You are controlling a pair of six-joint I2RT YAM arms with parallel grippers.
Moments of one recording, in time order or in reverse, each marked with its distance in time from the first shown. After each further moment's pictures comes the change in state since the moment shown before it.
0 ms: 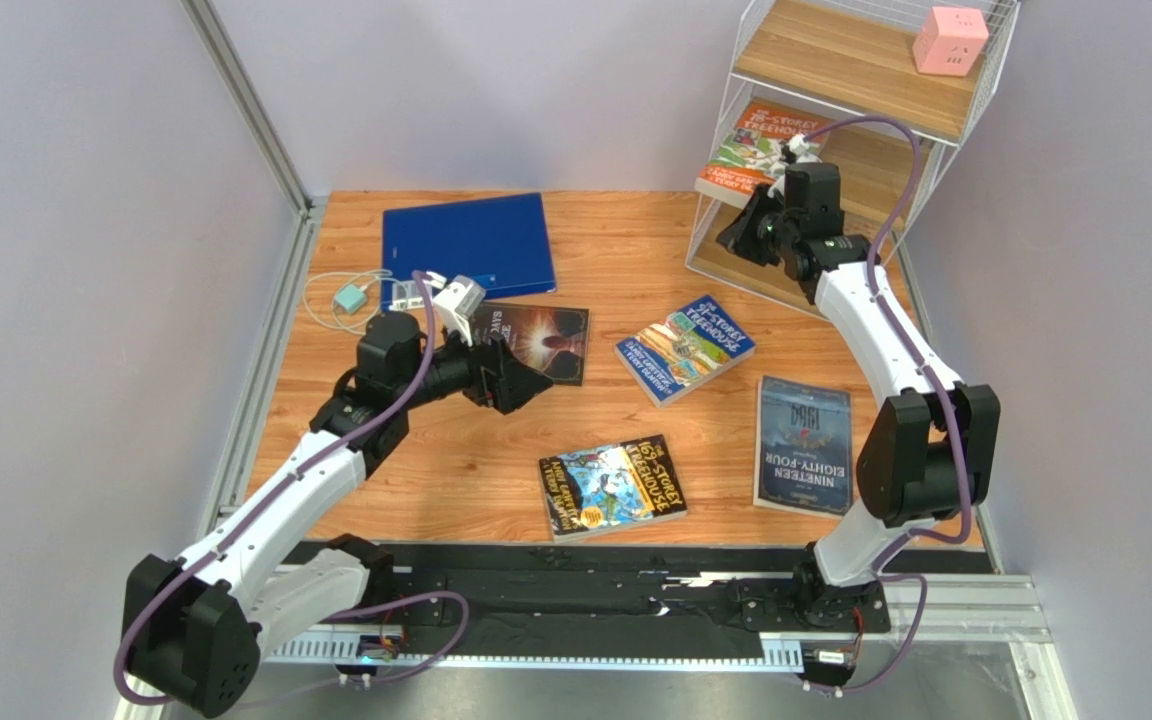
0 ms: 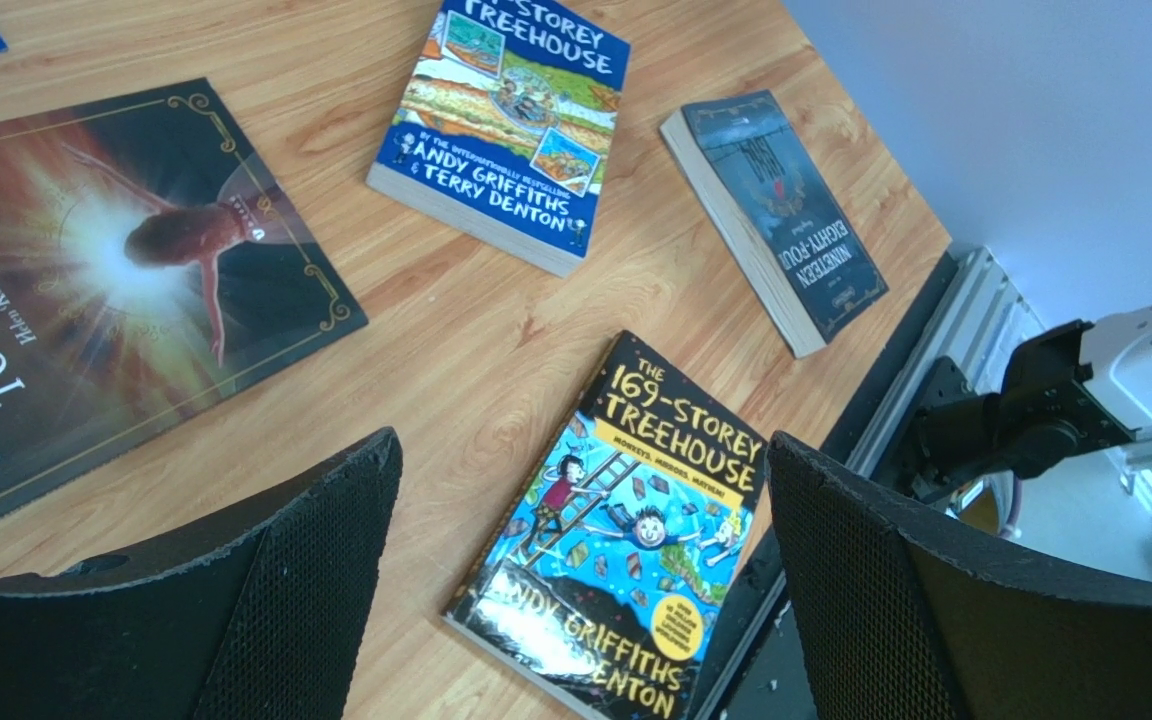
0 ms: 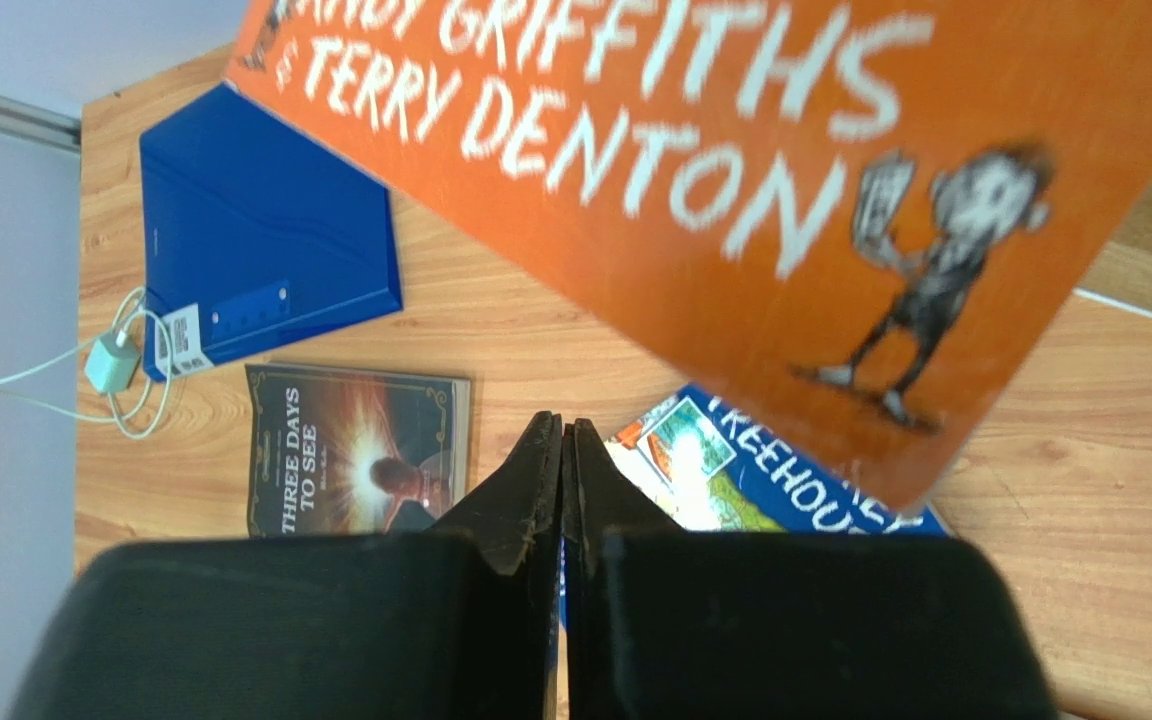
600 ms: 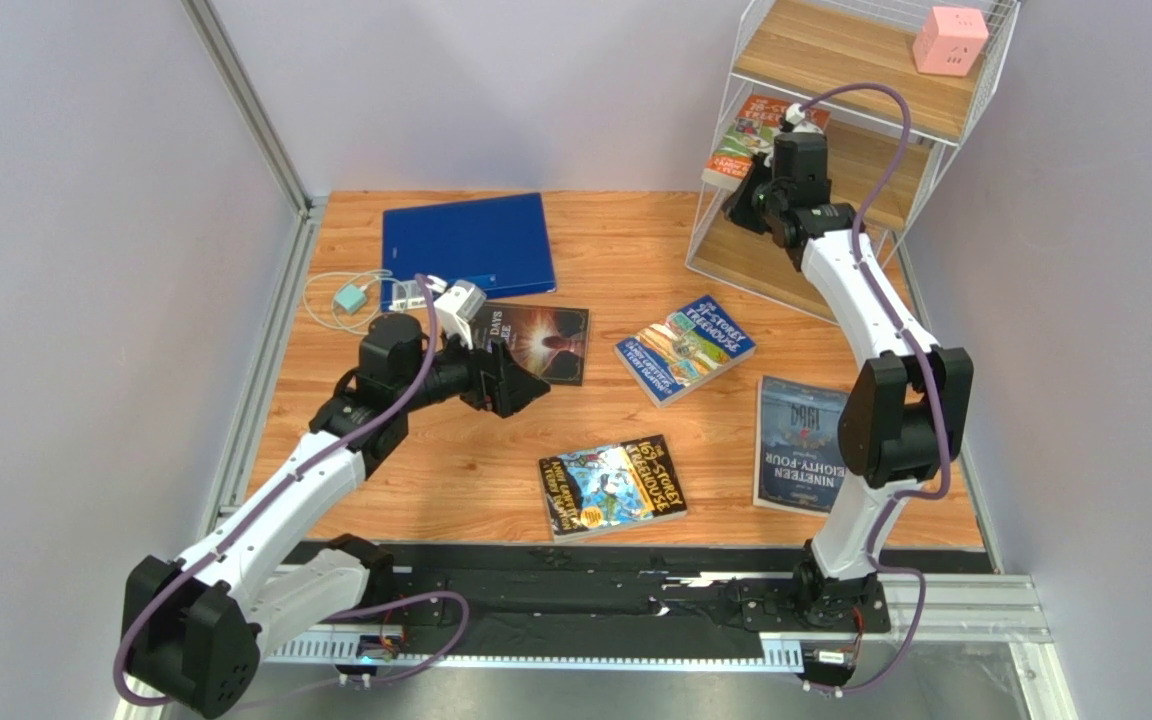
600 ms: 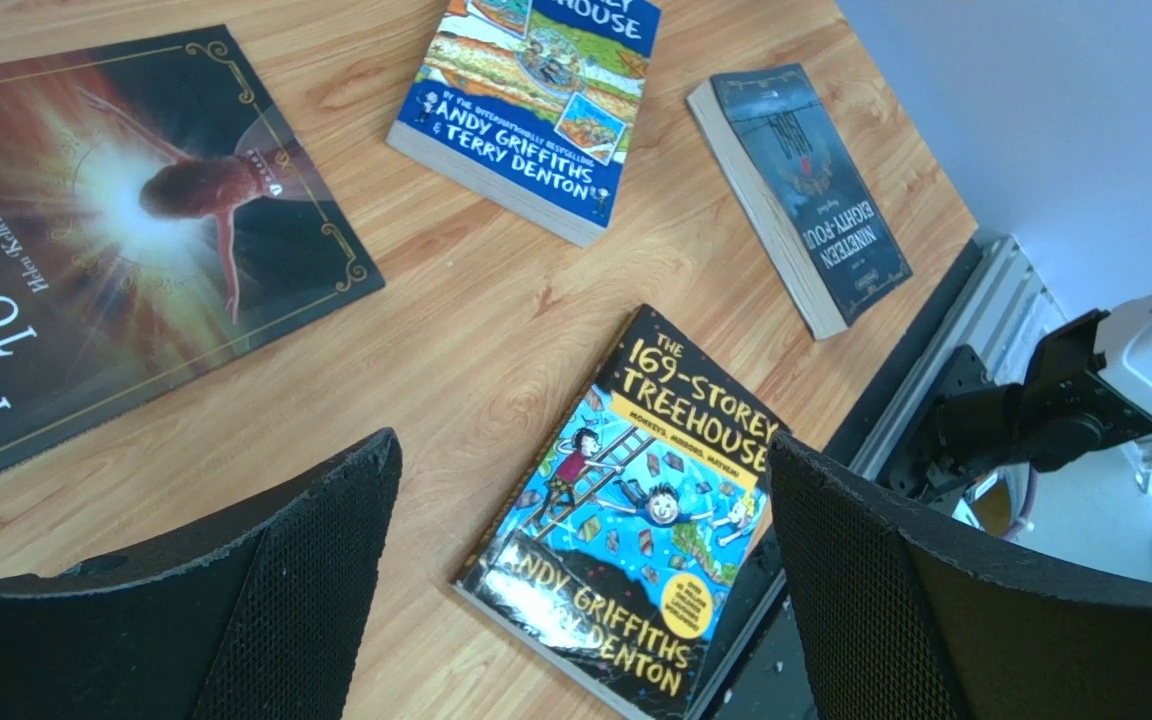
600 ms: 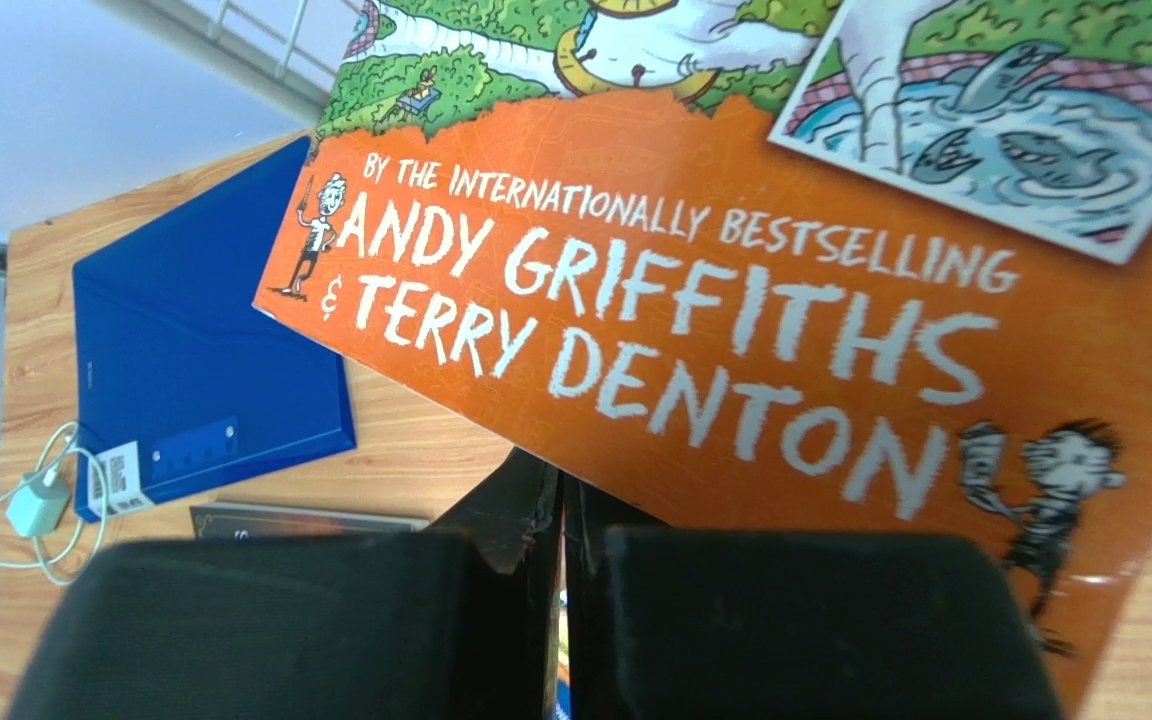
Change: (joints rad) left arm 0.000 -0.002 0.000 -0.056 -0.023 0.012; right arm 0.001 0.167 0.219 -0.011 0.133 -0.021
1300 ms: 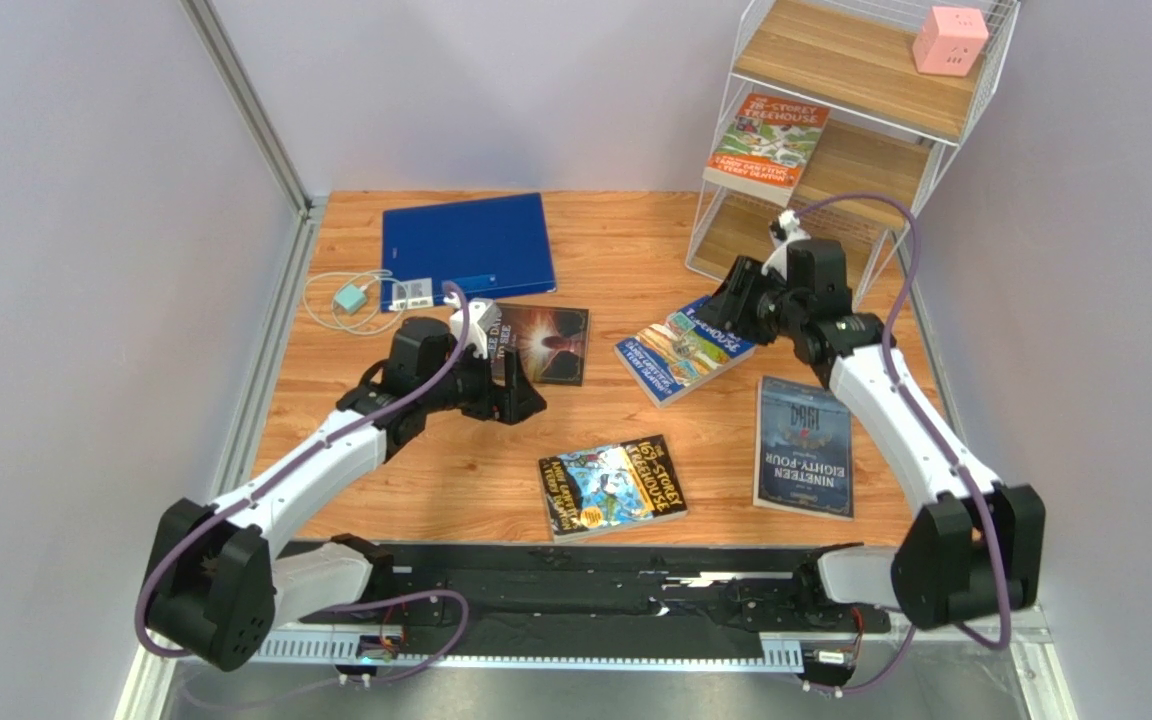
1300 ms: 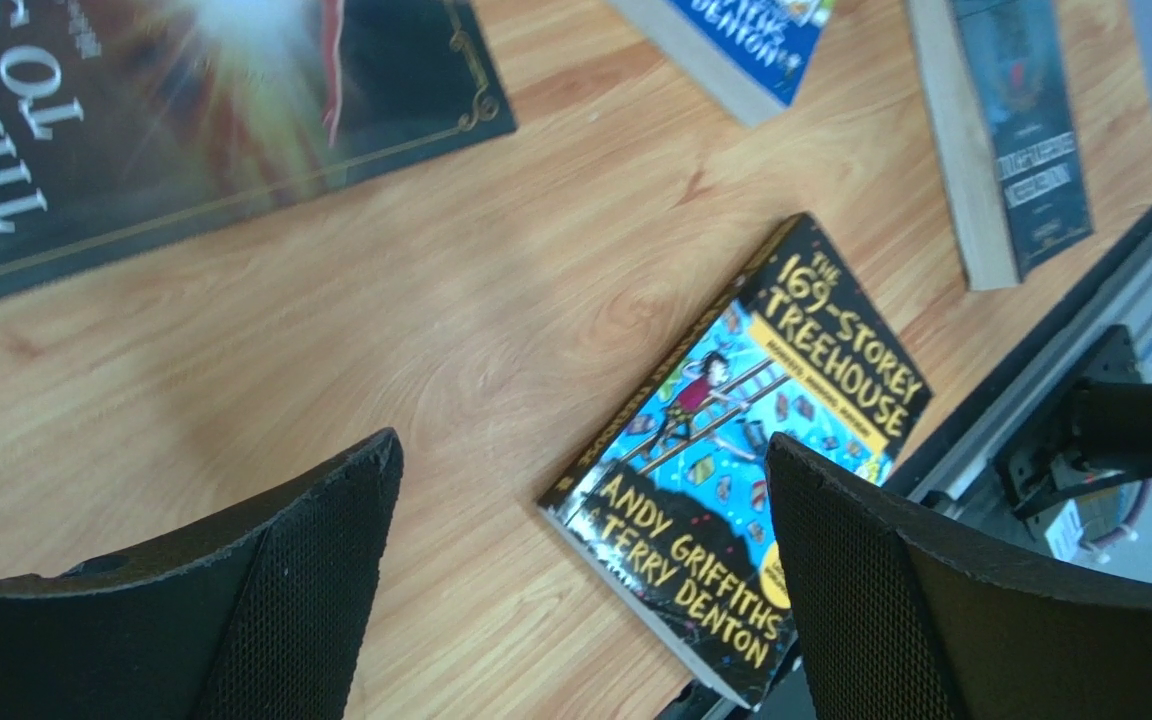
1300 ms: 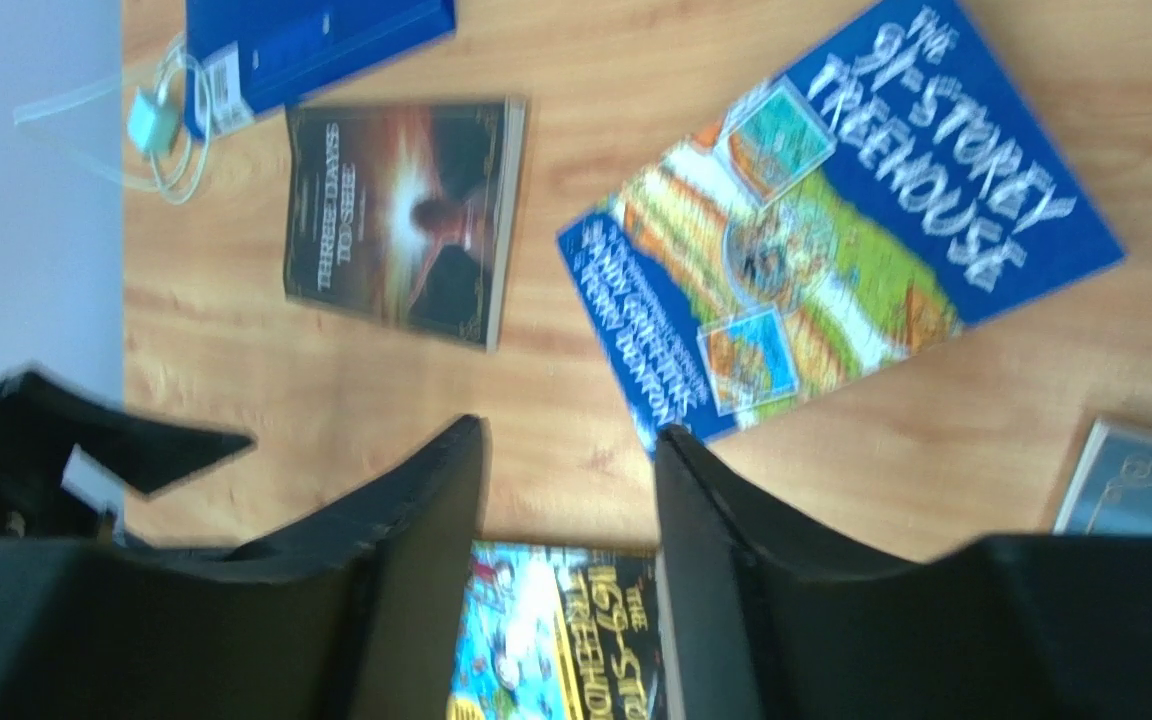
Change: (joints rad) left arm -0.007 0.151 -0.010 -0.083 -0.102 0.023; right arm 0.055 -0.476 -0.579 -0.013 -0.241 0.034
